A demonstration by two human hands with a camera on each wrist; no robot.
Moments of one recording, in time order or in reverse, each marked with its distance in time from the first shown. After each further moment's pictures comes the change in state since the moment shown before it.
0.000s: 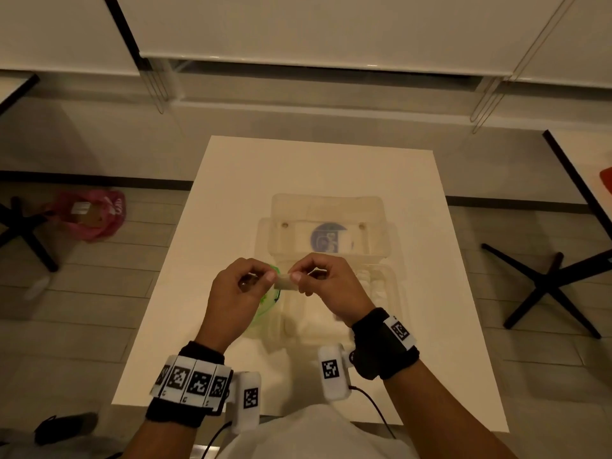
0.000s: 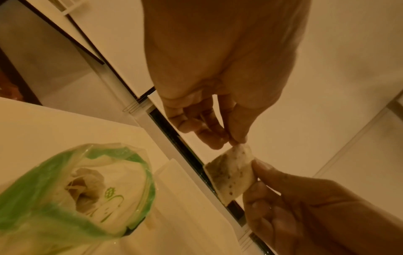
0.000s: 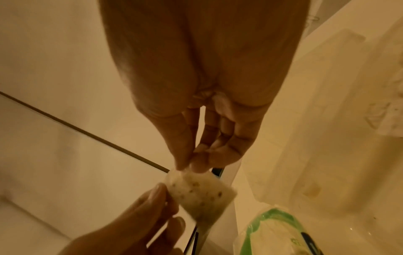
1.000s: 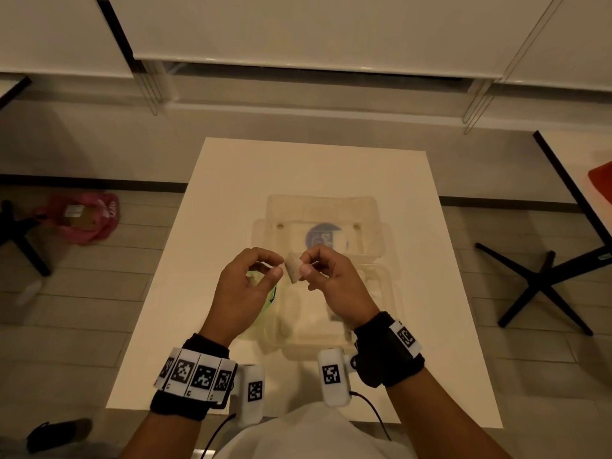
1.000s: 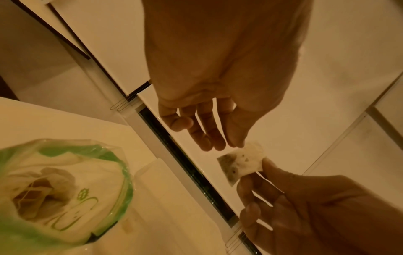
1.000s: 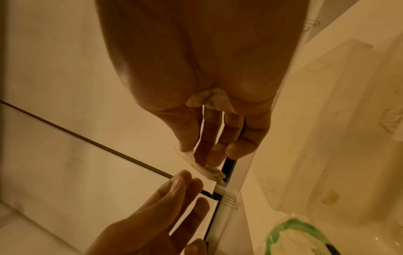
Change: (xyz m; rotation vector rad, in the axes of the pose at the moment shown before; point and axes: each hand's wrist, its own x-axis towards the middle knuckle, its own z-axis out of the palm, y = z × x) left_hand 0.006 0.017 0.011 0.041 -0.052 0.022; right_hand -0.007 -0.002 -0.008 0.017 0.046 -0.059
